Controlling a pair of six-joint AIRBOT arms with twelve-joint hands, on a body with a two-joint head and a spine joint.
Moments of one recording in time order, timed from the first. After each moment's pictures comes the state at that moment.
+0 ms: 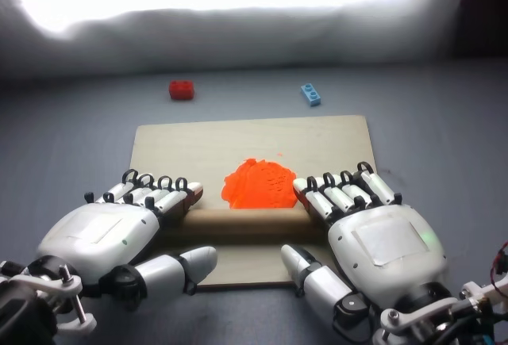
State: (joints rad) left arm 0.92 -1.10 0.91 -0.64 -0.91 1.27; right arm -0.83 -1.53 0.98 0.80 1.29 -1.71
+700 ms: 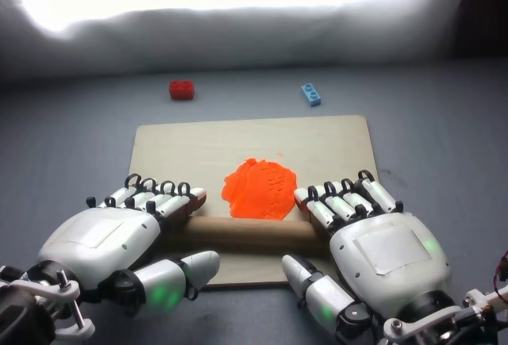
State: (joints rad) left arm 0.93 -1.09 0.90 -0.60 -0.91 1.22; right arm -0.84 -1.53 0.97 0.80 1.28 -1.72
